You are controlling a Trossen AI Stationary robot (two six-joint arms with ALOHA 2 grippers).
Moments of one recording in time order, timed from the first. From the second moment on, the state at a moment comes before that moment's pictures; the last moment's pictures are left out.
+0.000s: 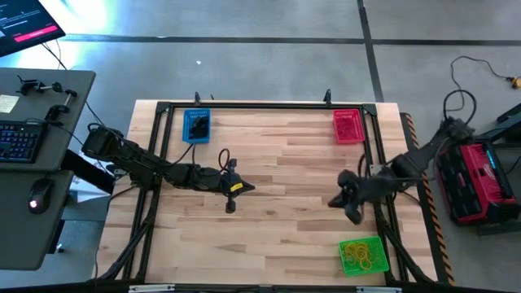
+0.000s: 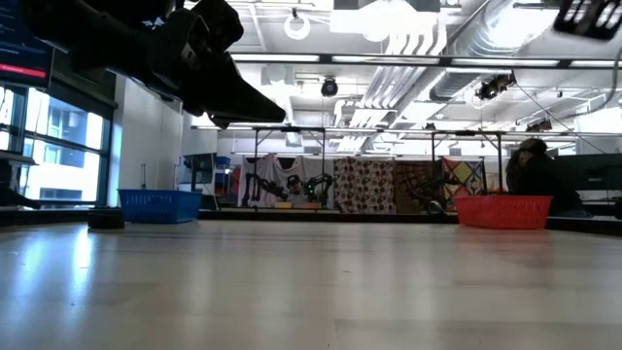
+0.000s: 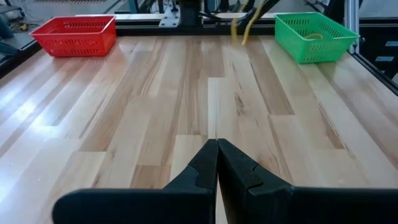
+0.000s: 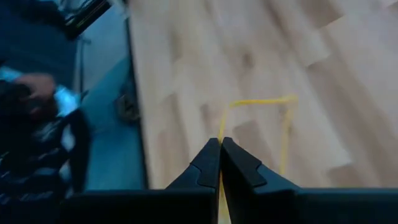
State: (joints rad) left arm -0.21 1.49 0.55 0.57 -0.22 -0.06; right arm 0.58 0.93 0.88 -0.70 0.21 0.94
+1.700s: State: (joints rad) left arm -0.21 1.49 0.55 0.57 -0.22 -0.07; right arm 1.14 1.27 1.10 -1.01 0.00 2.11
